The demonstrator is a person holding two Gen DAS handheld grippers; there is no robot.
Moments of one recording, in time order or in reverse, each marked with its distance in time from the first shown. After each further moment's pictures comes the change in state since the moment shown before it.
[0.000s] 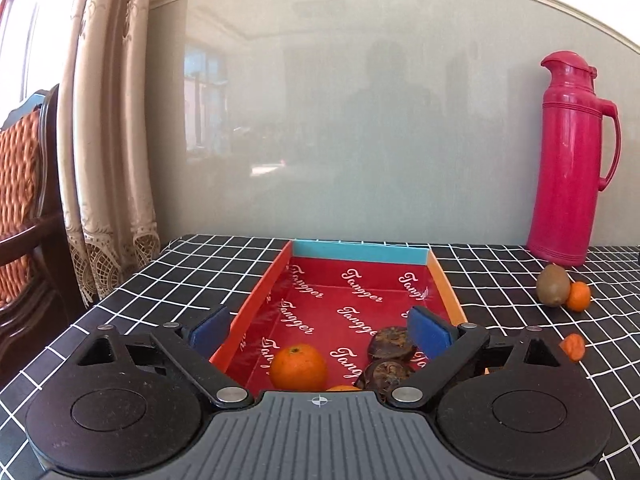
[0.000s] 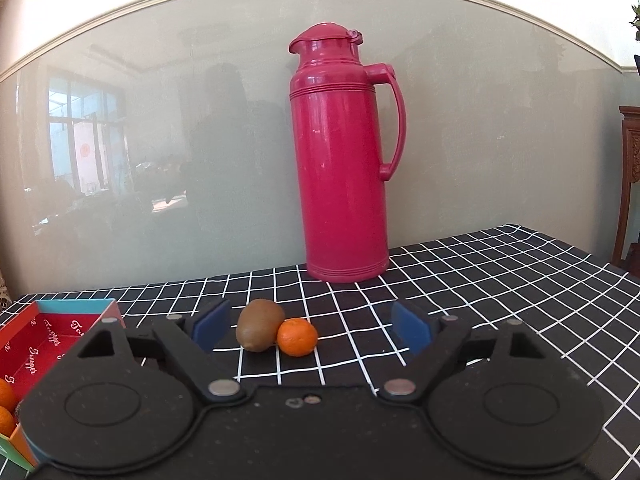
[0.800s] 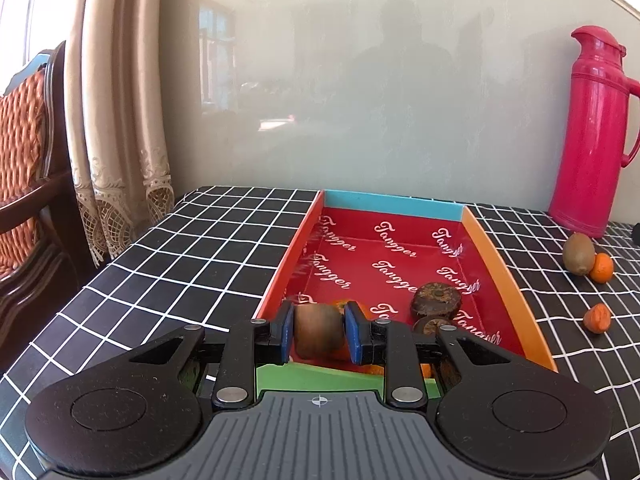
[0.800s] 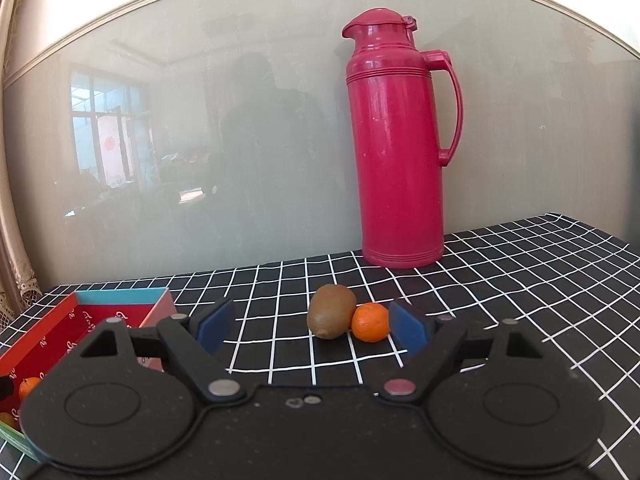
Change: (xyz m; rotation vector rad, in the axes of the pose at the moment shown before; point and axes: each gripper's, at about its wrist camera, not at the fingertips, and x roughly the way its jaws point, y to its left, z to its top) left arm 0.018 0.030 -0.007 -0.016 0.149 0.024; right arm 0.006 0.049 -0.007 -0.004 0.031 0.087
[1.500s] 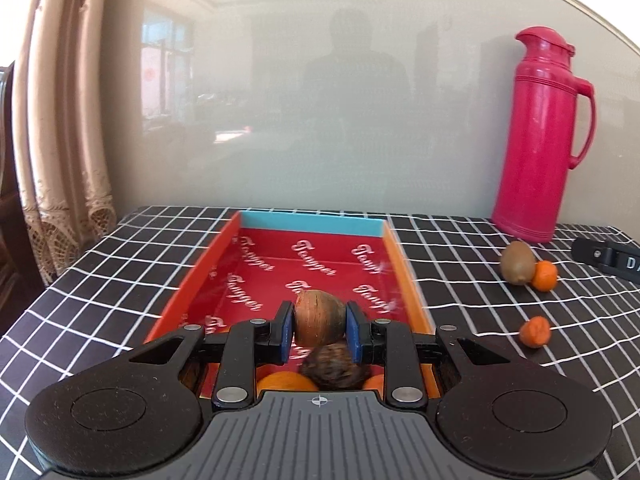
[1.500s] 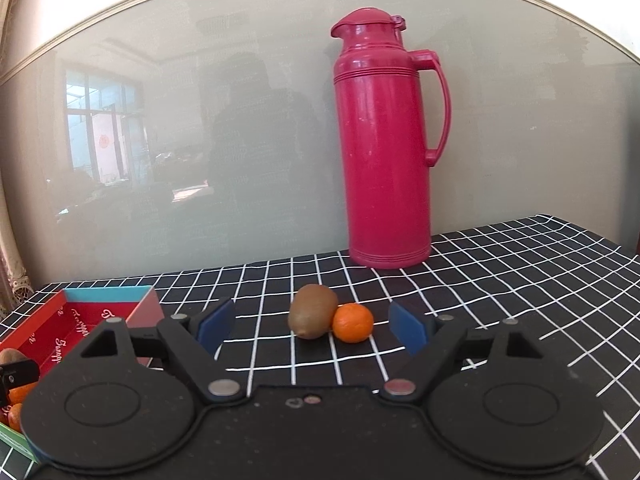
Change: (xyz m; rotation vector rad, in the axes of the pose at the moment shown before) left arm -0.005 -0.045 0.009 0.032 -0.039 -0.125; right arm -0.001 -0.008 -0.001 -0.009 0.006 -0.012
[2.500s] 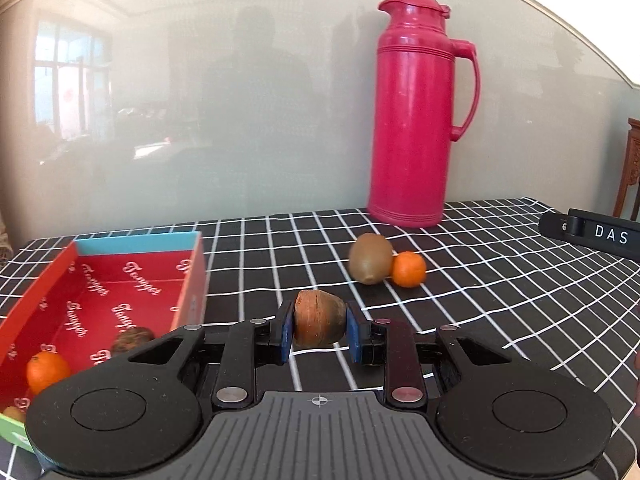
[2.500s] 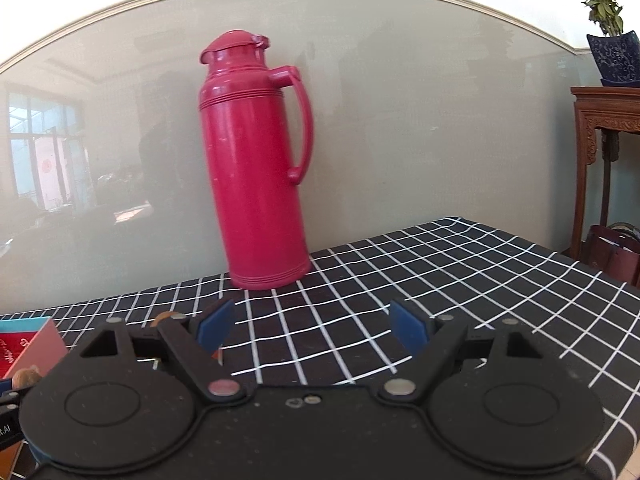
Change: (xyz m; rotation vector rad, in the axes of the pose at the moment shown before) left arm -0.002 -0.132 0.006 0.128 -0.005 -0.222; right arm -0.016 -0.111 0.012 0.079 -0.039 -0.167
